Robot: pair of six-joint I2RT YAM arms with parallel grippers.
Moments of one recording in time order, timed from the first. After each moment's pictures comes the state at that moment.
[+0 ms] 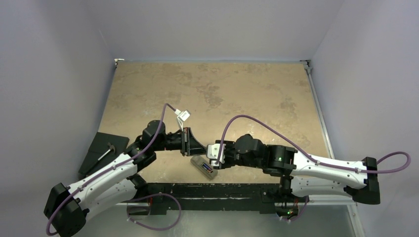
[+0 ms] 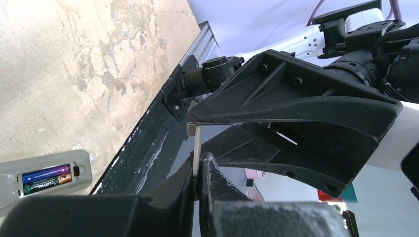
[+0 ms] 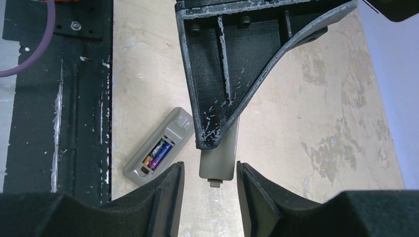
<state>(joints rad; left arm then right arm) -0.71 0.85 0.49 0.13 0.68 -0.97 1.30 0.96 0.85 -0.36 0.07 -0.43</state>
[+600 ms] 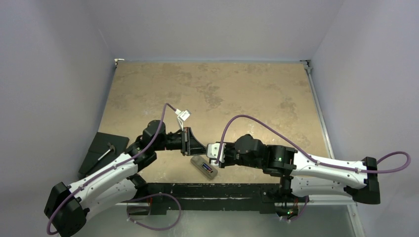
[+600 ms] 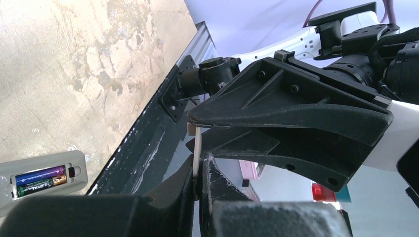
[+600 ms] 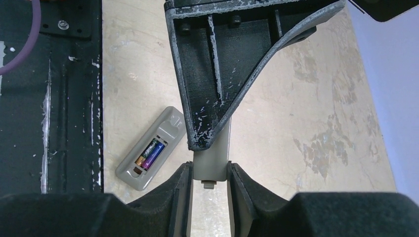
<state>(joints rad) -0.71 0.86 0.49 0.15 0.69 -0.99 1.30 0.96 0.85 -0.35 0.12 -0.44</state>
